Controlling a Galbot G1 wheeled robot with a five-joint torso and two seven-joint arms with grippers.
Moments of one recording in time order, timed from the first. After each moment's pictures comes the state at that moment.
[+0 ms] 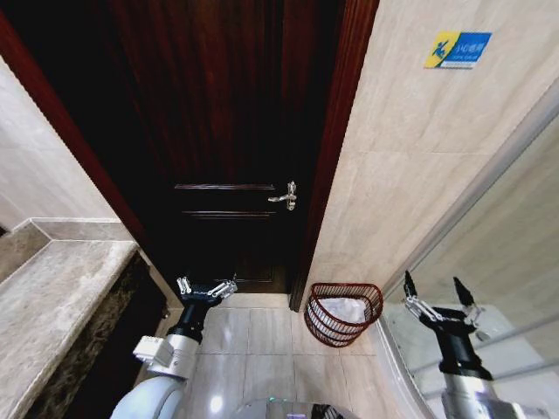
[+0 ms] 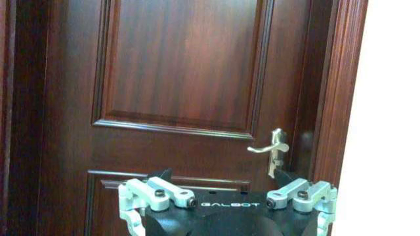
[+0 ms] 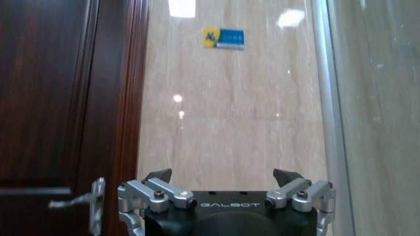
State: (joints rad) left arm 1.86 -1.53 -0.56 -2.50 -0.15 0.09 0.09; right arm -1.89 1.59 0.91 2.42 0.33 0.28 -0.19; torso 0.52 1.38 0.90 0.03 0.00
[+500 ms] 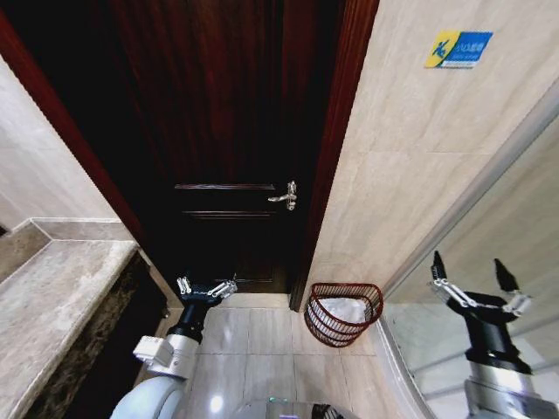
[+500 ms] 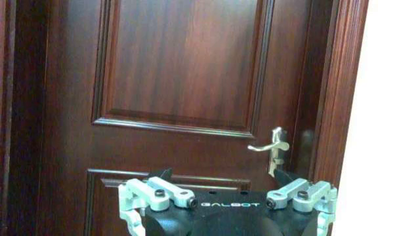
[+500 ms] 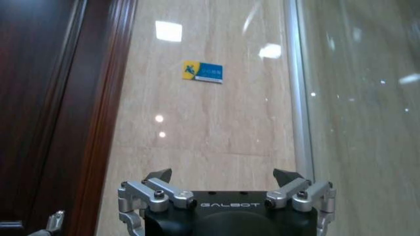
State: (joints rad) left arm 1.86 -1.53 -0.56 -2.50 -0.15 0.09 0.09; right arm -1.87 1.57 1.04 2.46 0.40 0.27 -0.15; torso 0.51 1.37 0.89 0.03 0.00
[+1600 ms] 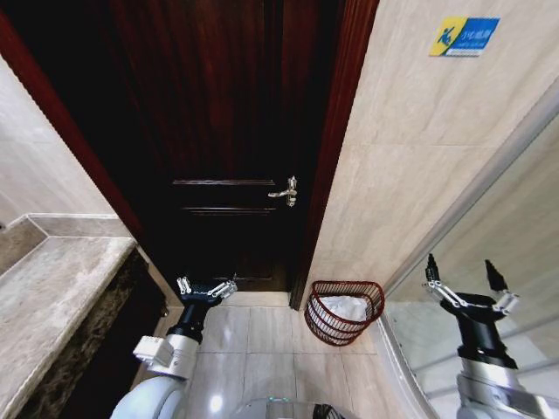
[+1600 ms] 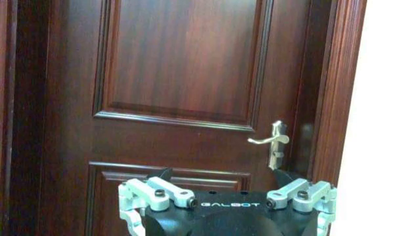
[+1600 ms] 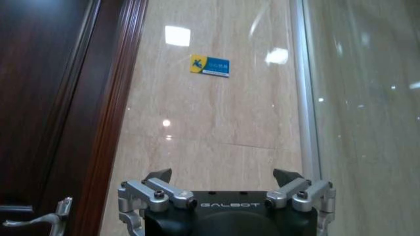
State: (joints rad) left arm 1.86 -1.53 -0.56 -2.50 -0.15 0.09 0.09; right arm -1.83 1.55 1.00 2.37 0.36 0.37 -0.17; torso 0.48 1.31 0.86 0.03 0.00
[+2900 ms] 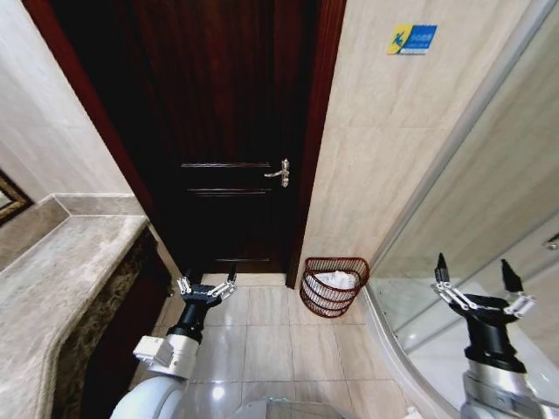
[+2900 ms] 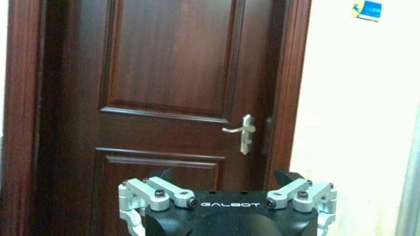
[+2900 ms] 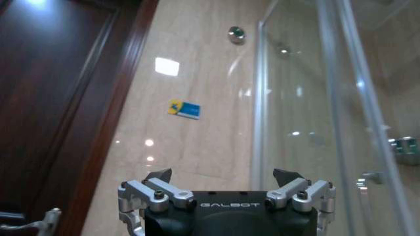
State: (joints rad) left arm 1.86 -1.53 -0.56 -2.50 -0.15 0.09 0.09; right arm -1.81 1.54 1.04 2.34 0.34 0.48 -0.15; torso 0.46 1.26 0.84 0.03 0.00
